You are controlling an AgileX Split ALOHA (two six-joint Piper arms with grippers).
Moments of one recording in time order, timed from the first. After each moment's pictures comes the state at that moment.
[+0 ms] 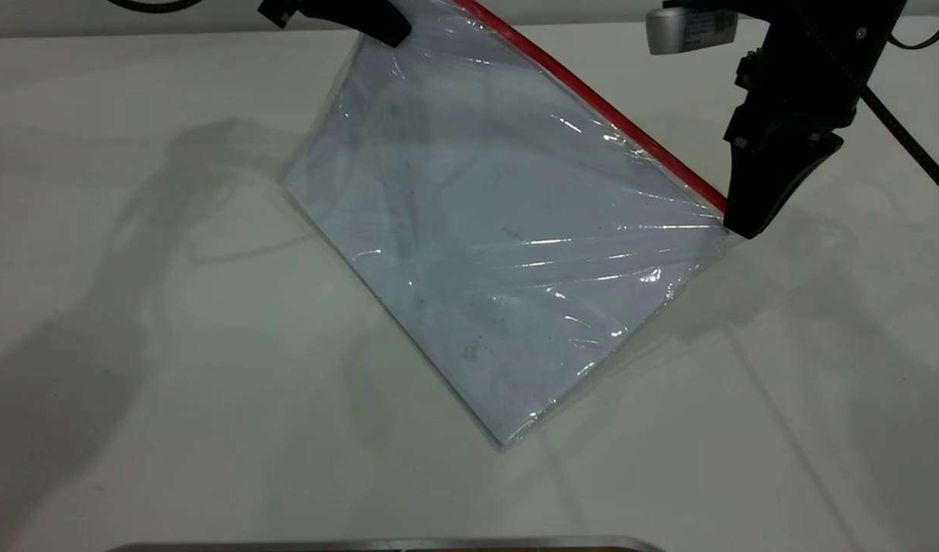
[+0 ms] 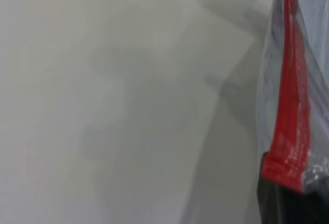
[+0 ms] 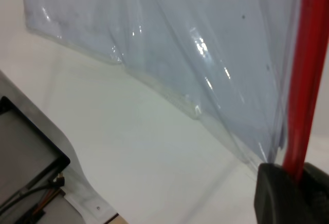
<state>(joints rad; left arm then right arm) -0.16 2.63 -2.23 -0.88 1.17 1.84 0.22 2.24 -1.38 0.31 0.95 -0.72</state>
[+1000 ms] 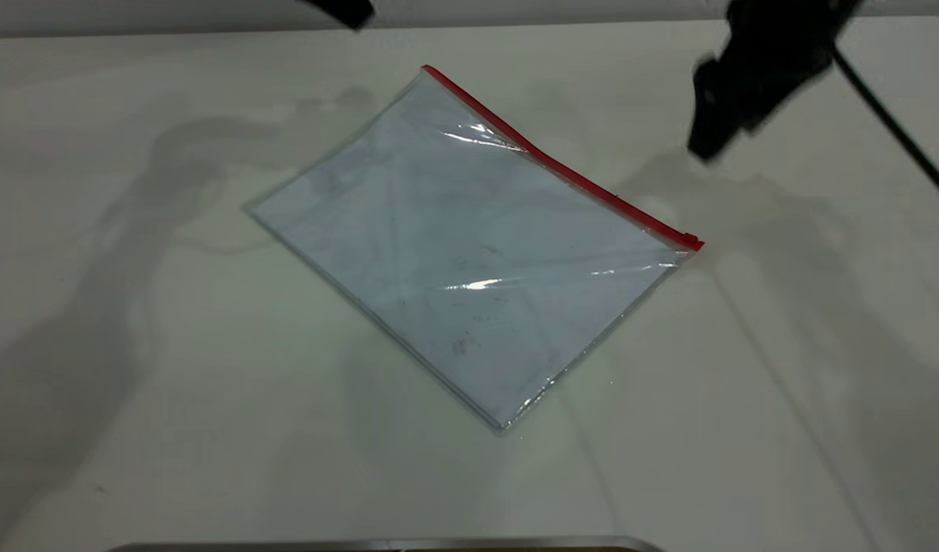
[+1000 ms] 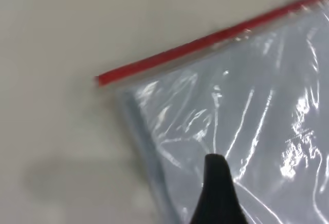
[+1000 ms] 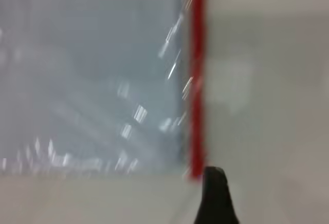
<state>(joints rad) -0.15 2.56 -2.28 -0.67 1.09 1.16 0.21 2.22 -1.48 0.27 0.64 -0.70</state>
